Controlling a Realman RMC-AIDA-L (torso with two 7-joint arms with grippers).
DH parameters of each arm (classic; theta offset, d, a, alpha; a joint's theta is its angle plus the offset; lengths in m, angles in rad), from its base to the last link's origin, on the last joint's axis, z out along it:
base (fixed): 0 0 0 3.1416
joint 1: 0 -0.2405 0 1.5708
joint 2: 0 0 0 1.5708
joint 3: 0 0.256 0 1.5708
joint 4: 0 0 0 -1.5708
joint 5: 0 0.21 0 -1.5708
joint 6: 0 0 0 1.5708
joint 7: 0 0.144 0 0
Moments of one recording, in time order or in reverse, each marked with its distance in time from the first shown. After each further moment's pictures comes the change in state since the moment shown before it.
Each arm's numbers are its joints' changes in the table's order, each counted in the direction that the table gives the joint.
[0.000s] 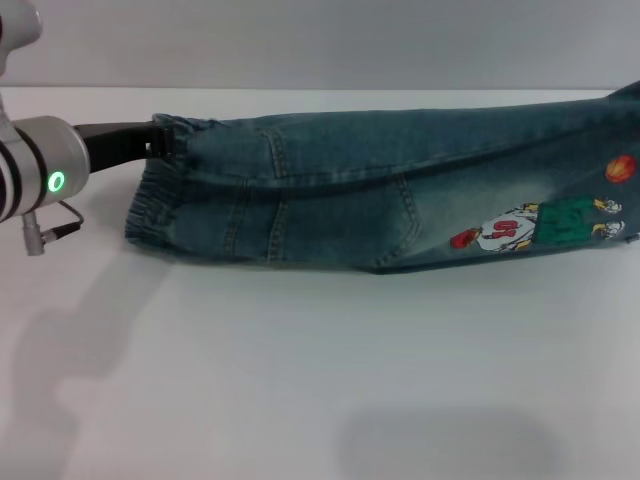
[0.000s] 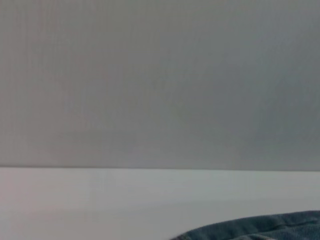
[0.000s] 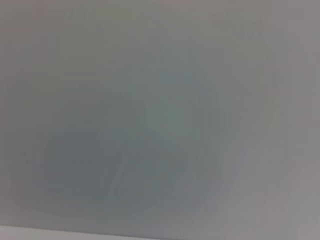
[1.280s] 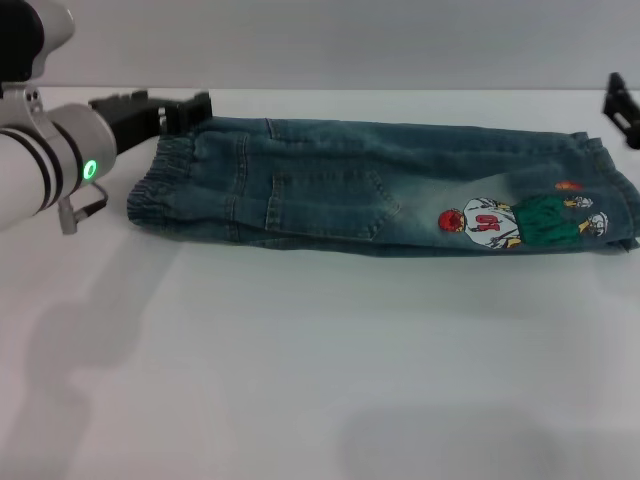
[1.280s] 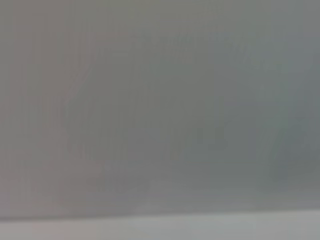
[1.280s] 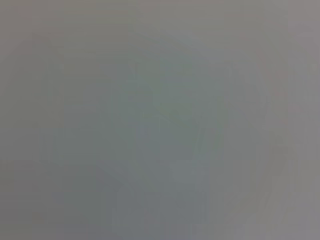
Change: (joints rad) left arm 0.103 0.001 0.044 -0.268 -0.006 0.316 0.043; right arm -0.108 0.005 -0.179 0.566 -0.089 -0.812 -0.004
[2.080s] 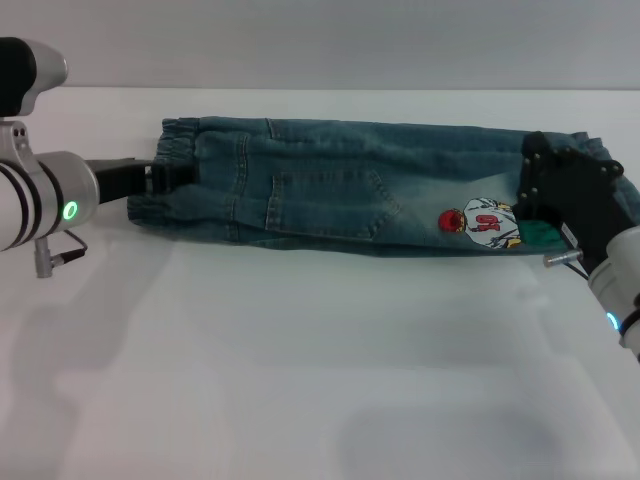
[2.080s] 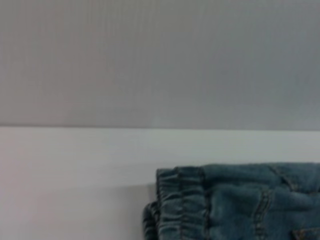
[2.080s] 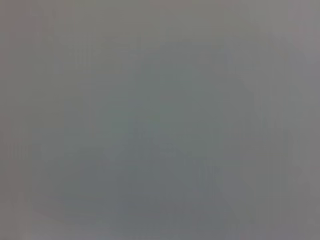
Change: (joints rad) left arm -0.039 0.002 -0.036 0.056 0.003 -0.221 0.001; right arm -0.095 0.000 -0.351 0.315 0.188 -0.386 0.030
